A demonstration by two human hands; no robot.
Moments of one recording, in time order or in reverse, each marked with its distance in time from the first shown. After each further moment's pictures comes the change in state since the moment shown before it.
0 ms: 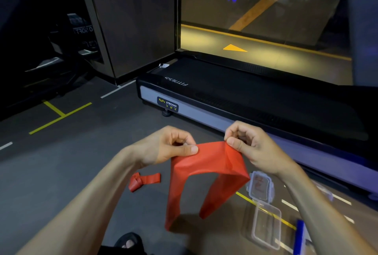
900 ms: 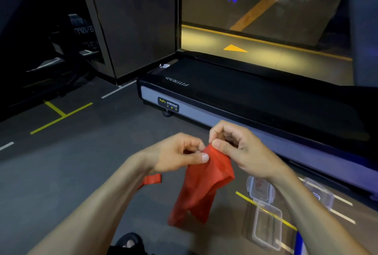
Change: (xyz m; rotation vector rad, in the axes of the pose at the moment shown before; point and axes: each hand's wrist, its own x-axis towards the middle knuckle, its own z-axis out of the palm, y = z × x) left_hand 0.007 -0.004 0.019 0.111 -0.076 0.025; right_hand 0.007 -0.033 0.026 0.010 -0.073 -0.111
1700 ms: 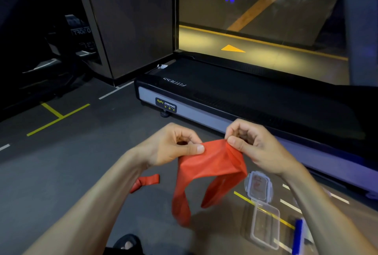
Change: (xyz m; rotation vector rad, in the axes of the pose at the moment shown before) left_hand 0.000 0.013 -0.008 -0.066 0.145 0.057; right_hand -0.017 0.019 -0.031 0.023 0.071 0.082
